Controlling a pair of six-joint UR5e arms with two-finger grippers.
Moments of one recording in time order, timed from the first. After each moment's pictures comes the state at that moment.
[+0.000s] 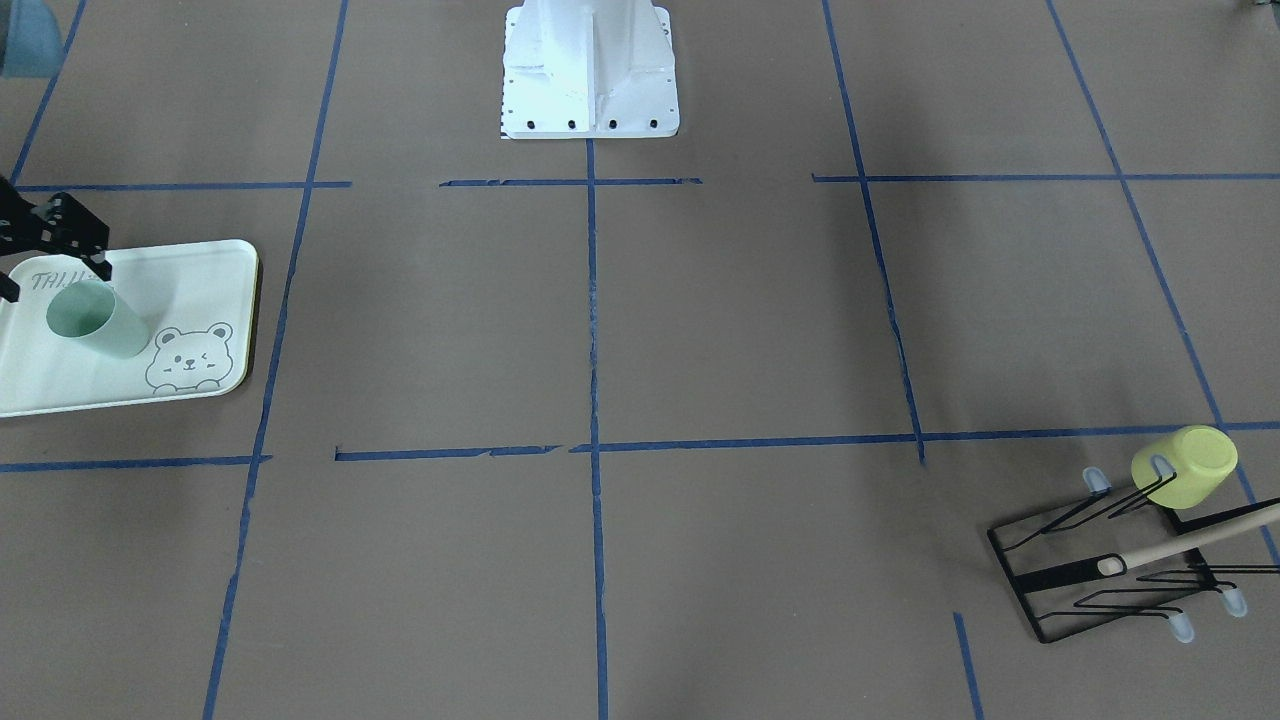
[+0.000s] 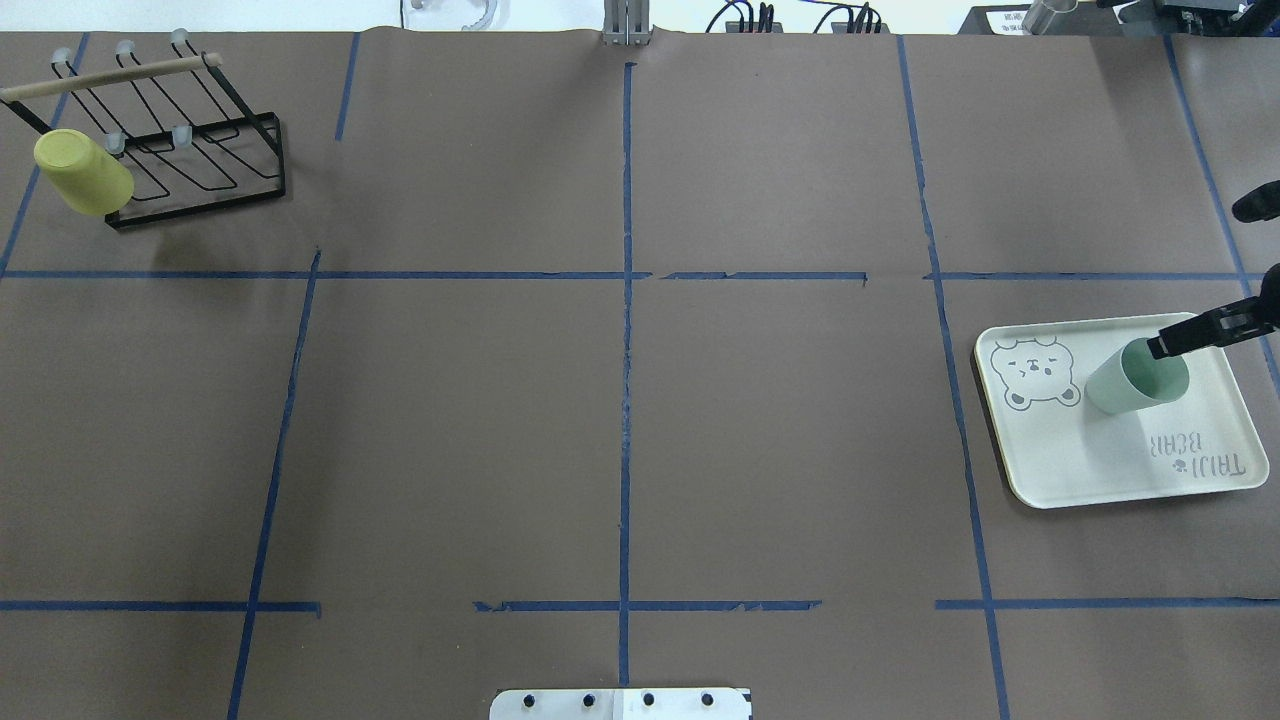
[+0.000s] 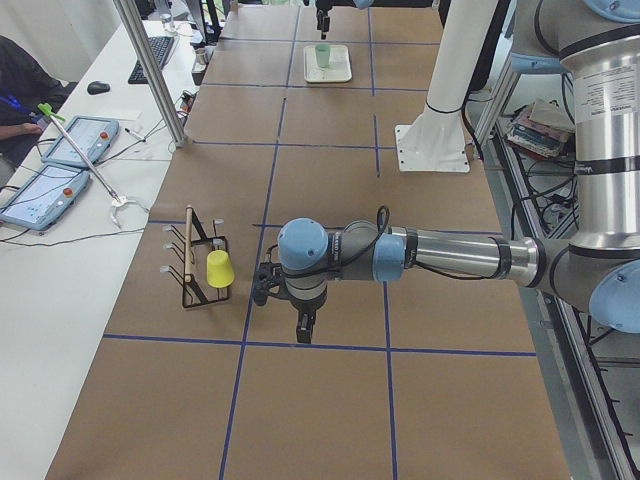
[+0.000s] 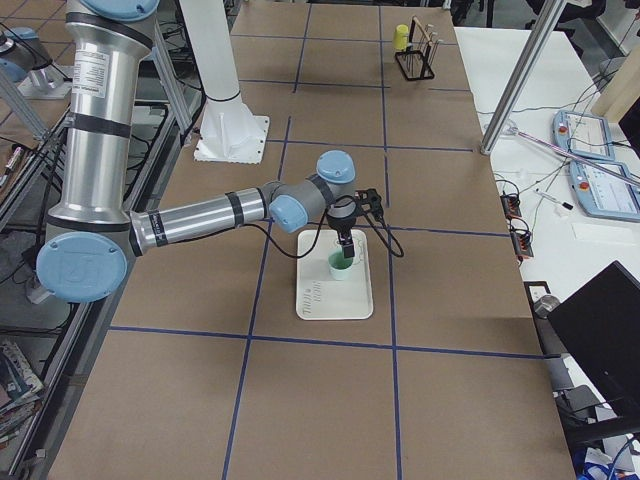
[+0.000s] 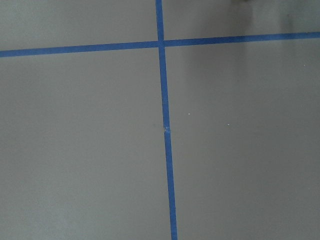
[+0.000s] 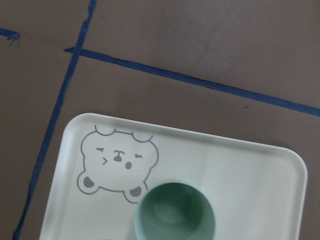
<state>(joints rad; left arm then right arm) -1.58 -1.39 -1.82 -1.50 -2.39 0.09 1.14 -1.74 1.95 -1.26 2.23 0.40</state>
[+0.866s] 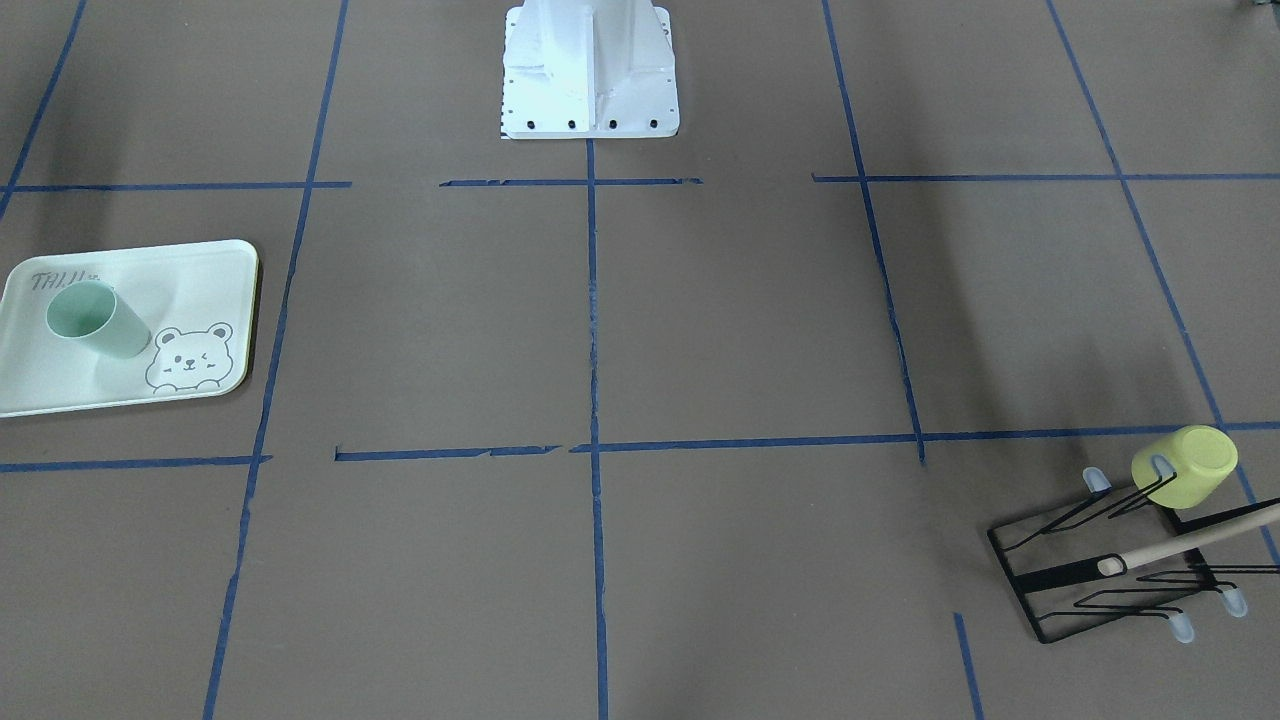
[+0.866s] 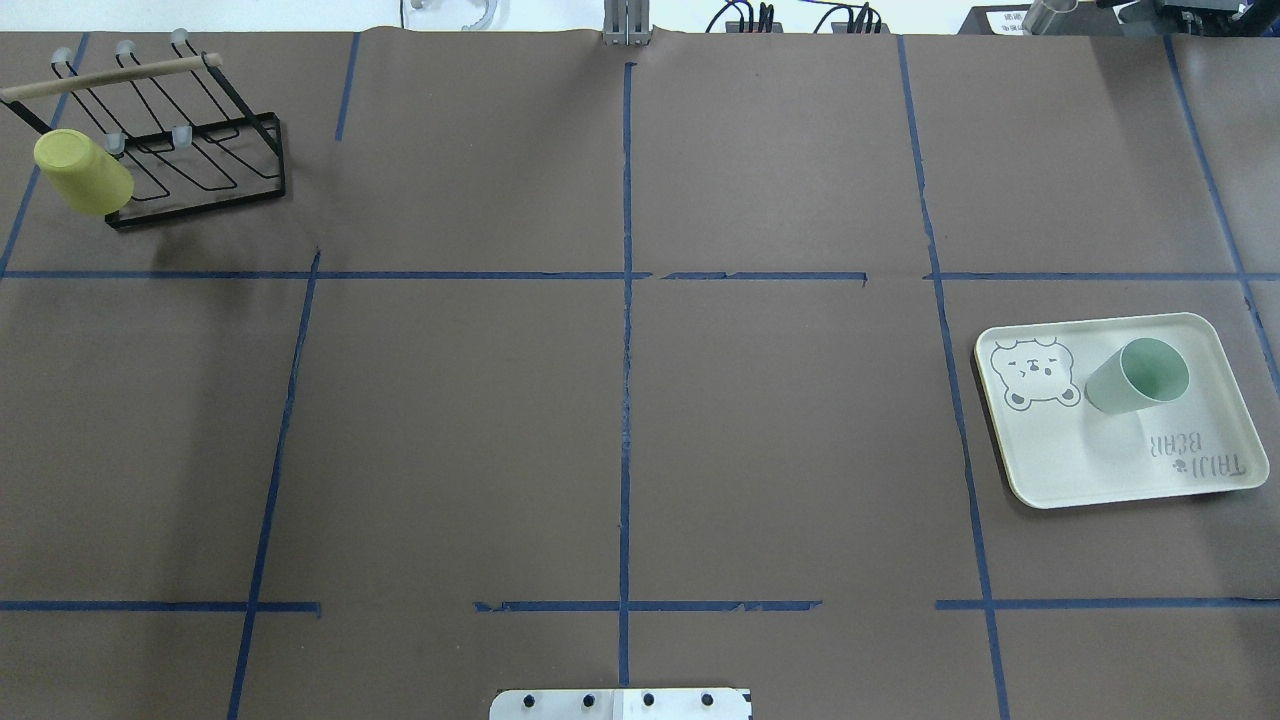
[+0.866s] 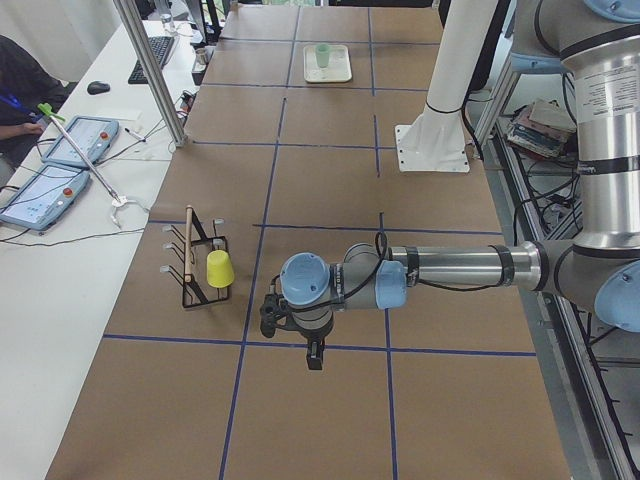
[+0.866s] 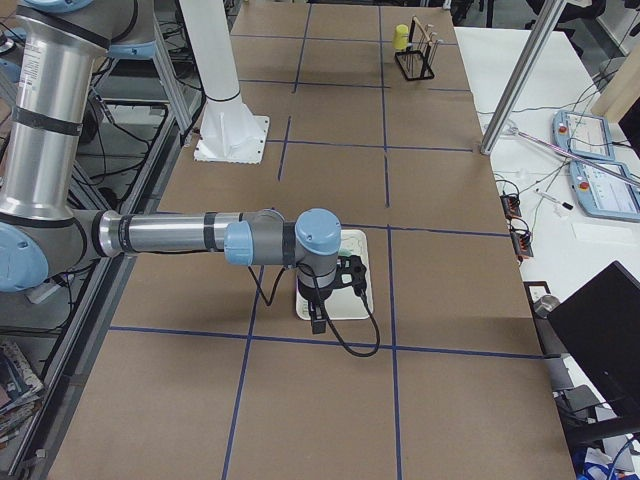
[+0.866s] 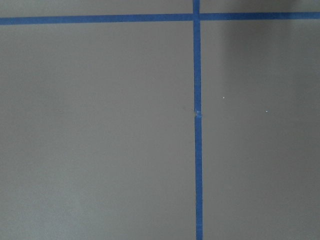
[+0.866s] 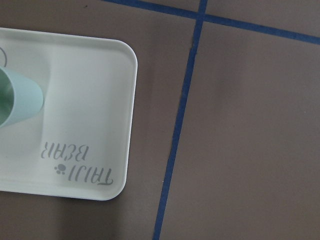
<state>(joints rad) -1.58 -1.37 -1.73 -1.52 -2.38 0.08 1.50 -1.85 1.89 -1.60 2.30 -0.11</state>
